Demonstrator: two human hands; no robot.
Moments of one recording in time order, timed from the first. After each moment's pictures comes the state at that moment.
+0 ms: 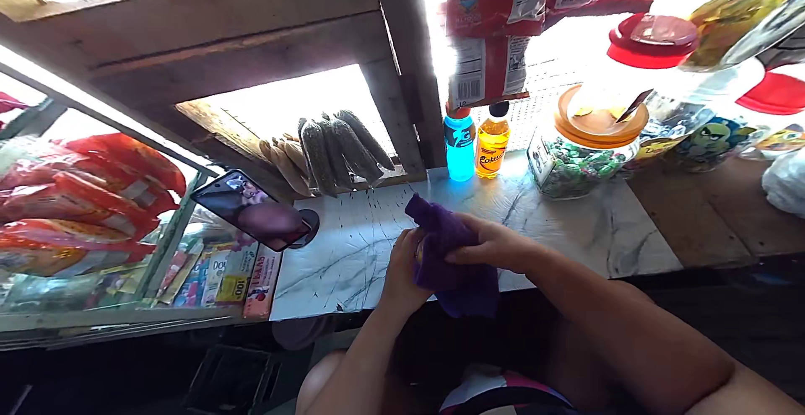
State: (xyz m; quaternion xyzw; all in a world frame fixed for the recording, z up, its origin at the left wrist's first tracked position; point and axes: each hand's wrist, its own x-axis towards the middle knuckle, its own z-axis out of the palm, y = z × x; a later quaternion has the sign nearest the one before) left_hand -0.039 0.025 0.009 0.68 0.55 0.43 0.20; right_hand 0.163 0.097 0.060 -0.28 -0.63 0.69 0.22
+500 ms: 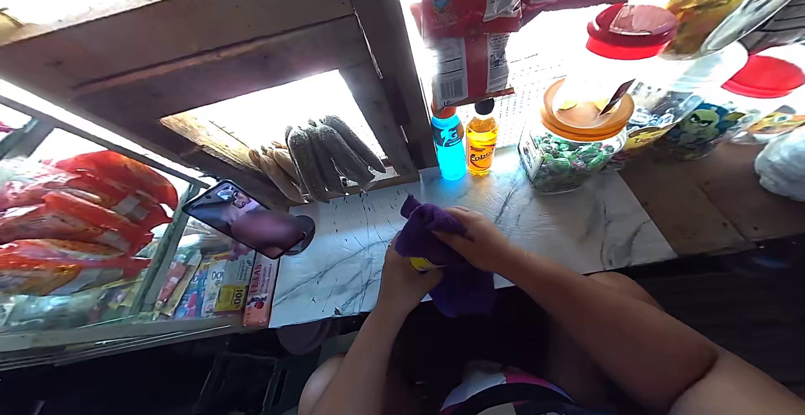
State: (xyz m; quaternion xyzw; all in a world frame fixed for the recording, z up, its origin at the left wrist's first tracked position) left_hand -0.037 0.024 0.003 0.66 0.59 0.42 0.23; right_hand 0.151 0.095 0.050 -0.34 -0.76 0.45 0.33
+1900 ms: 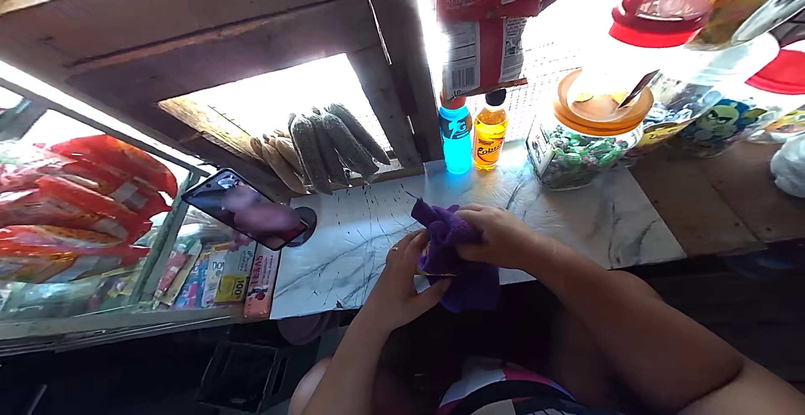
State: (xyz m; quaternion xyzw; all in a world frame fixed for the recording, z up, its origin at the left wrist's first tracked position) left_hand -0.060 0.009 0.014 0.78 0.48 0.34 0.22; right_hand 0.171 0.095 0.069 -0.31 -0.85 0.37 0.22
